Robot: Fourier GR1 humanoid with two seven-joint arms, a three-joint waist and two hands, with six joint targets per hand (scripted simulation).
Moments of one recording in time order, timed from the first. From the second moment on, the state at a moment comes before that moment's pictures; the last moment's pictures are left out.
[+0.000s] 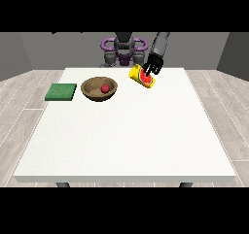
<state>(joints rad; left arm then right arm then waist) -0.77 0.19 -0.19 -0.59 -0.78 0.80 -0.08 -0.22 -0.28 -0.26 -1.72 -0.34 0.16 0.15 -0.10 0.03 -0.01</state>
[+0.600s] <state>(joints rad) -0.65 0.05 0.11 -0.90 -0.09 0.43 -0.48 -0.22 -0.24 -0.26 -1.81 -0.33 0.09 0.16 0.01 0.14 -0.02</state>
